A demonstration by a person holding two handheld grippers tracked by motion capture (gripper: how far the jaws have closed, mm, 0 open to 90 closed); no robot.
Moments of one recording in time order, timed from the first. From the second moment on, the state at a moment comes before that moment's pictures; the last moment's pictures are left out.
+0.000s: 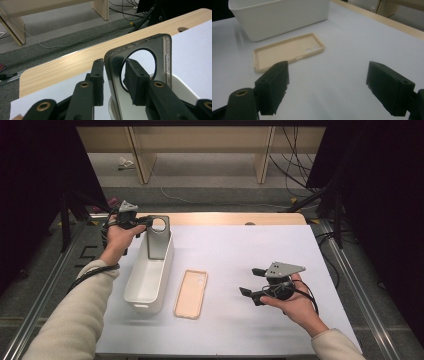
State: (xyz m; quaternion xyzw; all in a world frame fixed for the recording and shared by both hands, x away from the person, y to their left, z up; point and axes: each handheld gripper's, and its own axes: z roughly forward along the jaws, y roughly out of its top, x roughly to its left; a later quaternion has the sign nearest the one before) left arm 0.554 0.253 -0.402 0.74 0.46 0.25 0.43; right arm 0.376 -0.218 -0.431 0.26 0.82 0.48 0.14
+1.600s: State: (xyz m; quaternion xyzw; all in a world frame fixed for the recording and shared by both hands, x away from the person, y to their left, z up) left arm 0.397 0.229 -0.386 0.72 0.40 0.23 0.51; right arm 0.374 -0.214 -0.430 0.26 0.82 0.48 0.14
